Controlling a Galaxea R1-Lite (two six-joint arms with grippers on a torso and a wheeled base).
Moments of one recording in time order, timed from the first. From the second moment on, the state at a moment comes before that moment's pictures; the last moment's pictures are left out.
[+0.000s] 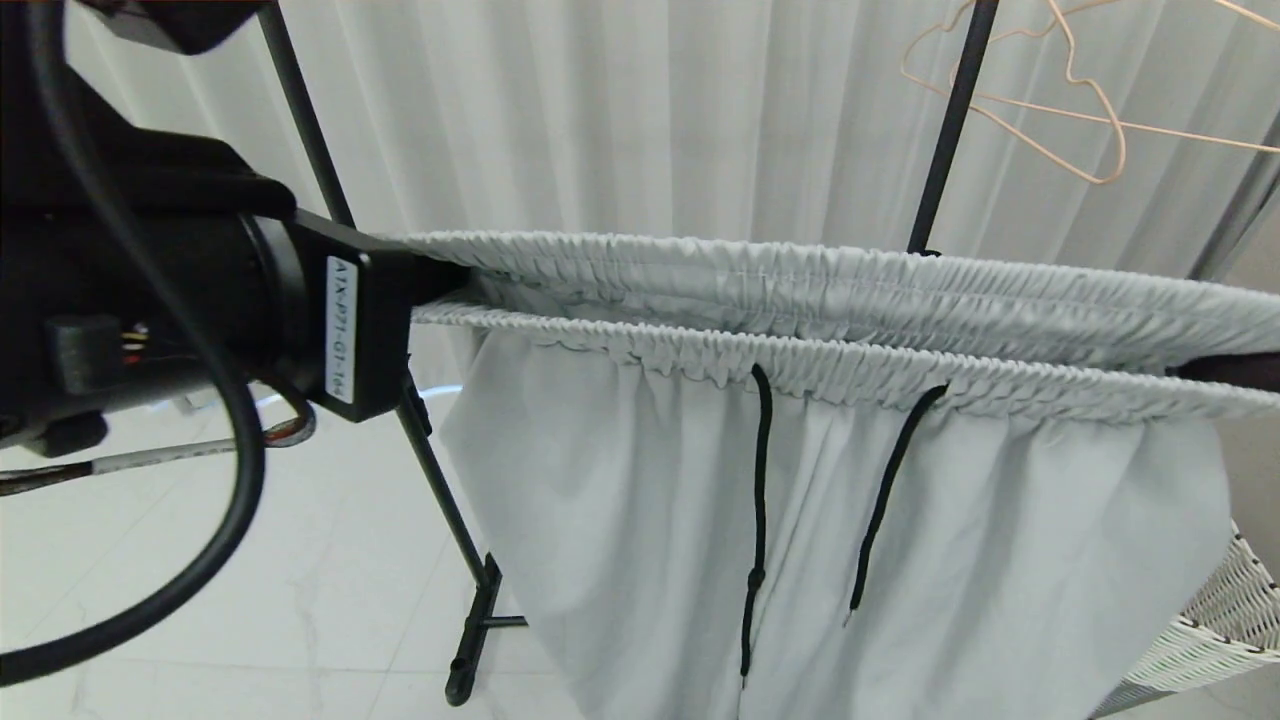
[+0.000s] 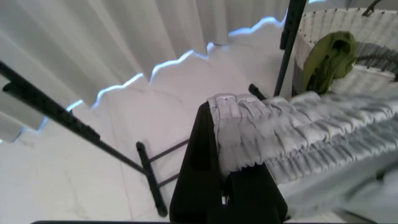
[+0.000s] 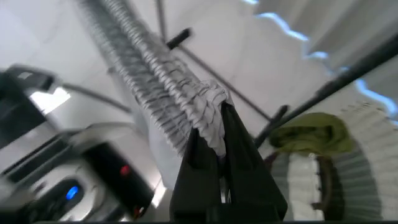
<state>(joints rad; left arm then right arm) -0.87 1.31 -1.33 0.33 0.48 0.10 0.86 1.16 -1.46 0.70 -0.06 -0.06</state>
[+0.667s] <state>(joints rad) -1.21 1.15 -1.37 0.50 0.40 -0.02 0.81 1.46 -1.46 0.09 -0.04 -0.06</state>
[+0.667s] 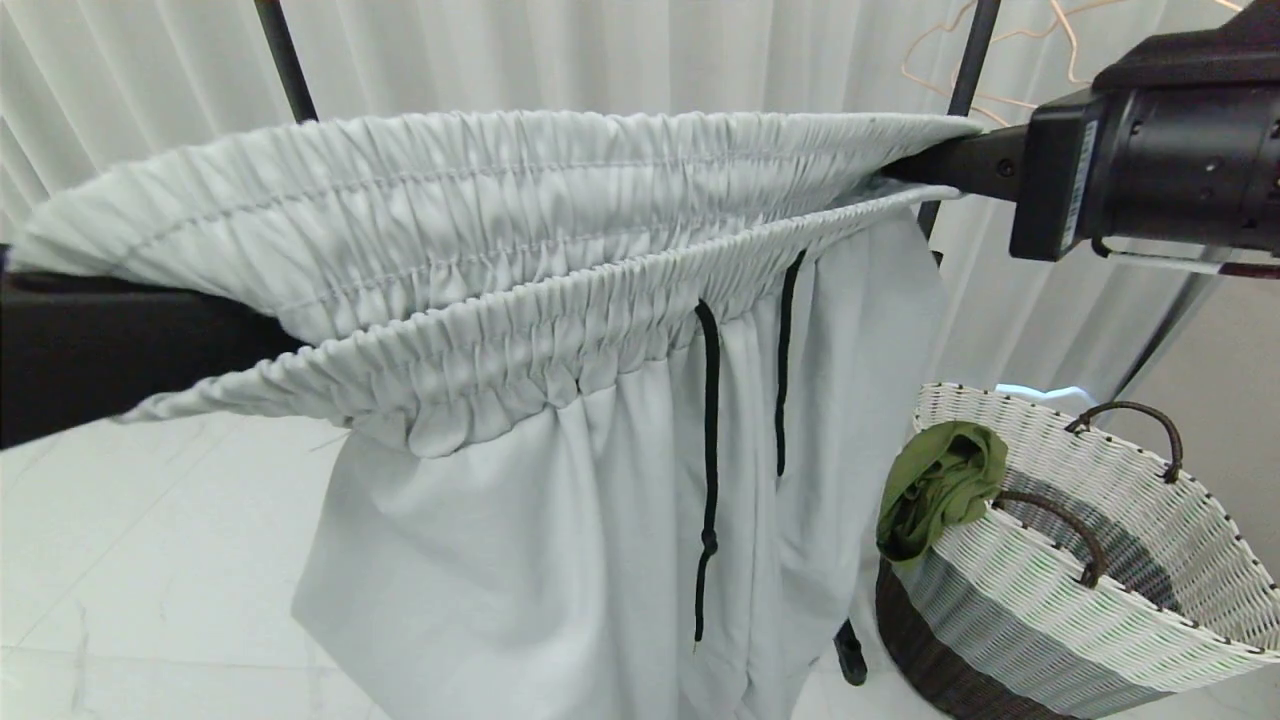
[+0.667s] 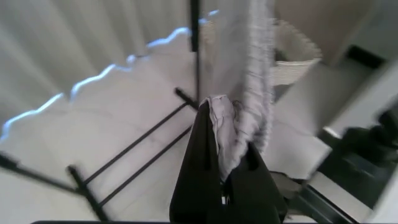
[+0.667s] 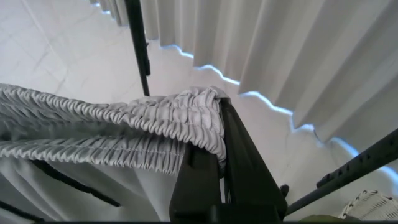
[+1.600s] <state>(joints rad) -0.90 1.31 -1.48 0.44 0.43 0.02 0.75 1.30 -1.48 0.37 -0.05 -0.07</state>
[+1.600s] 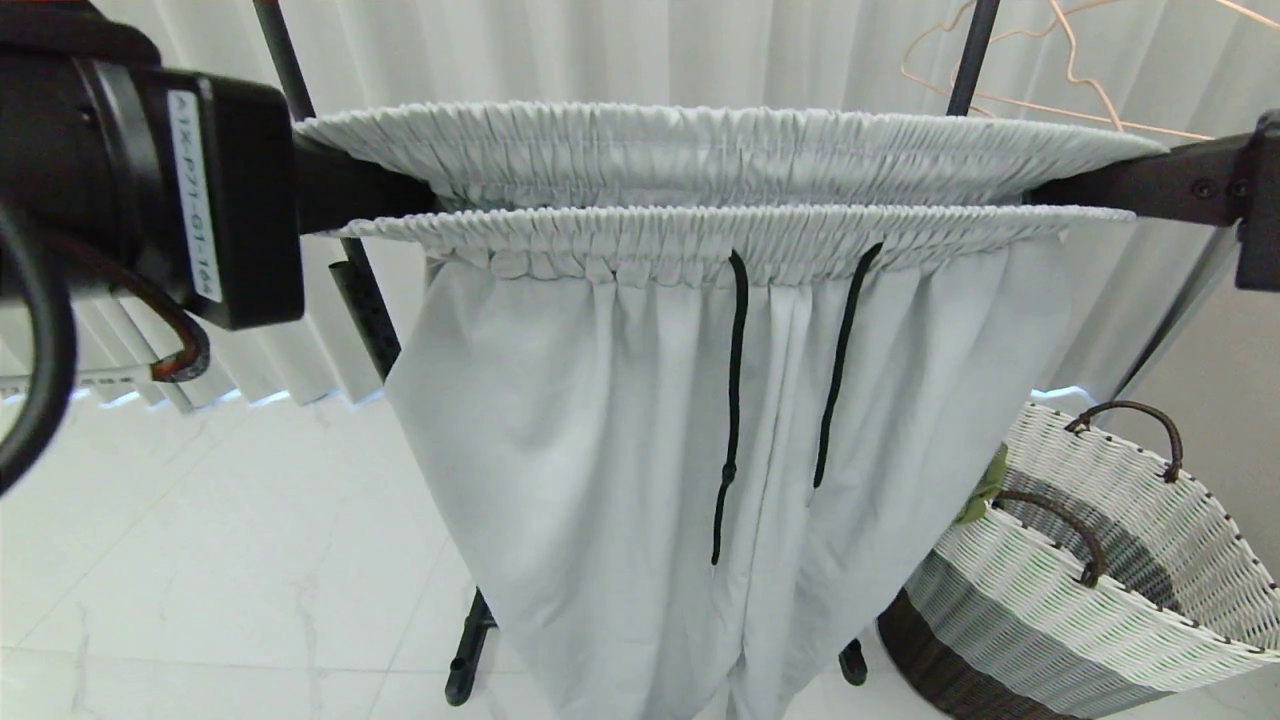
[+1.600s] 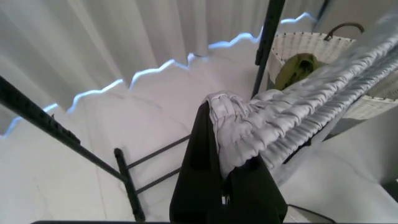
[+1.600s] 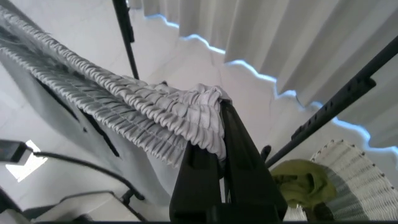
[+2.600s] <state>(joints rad) -0.93 1.33 -1.45 0.44 0.44 0.00 0.76 1.24 -1.40 0.37 -0.05 -0.06</state>
